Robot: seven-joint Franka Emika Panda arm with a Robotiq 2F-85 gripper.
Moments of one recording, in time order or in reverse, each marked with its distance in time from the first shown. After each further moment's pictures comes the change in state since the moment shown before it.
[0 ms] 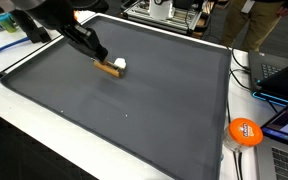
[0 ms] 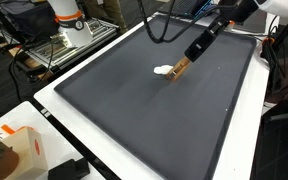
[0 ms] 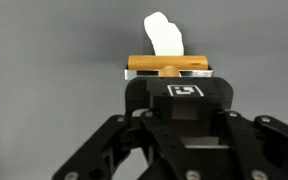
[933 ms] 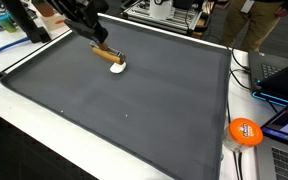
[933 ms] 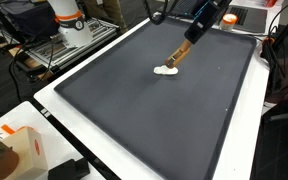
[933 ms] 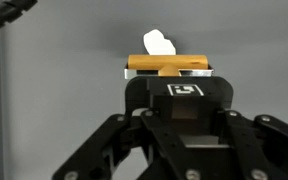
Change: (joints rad) arm 0.006 -0.076 0.000 0.007 0.003 -0.087 0.004
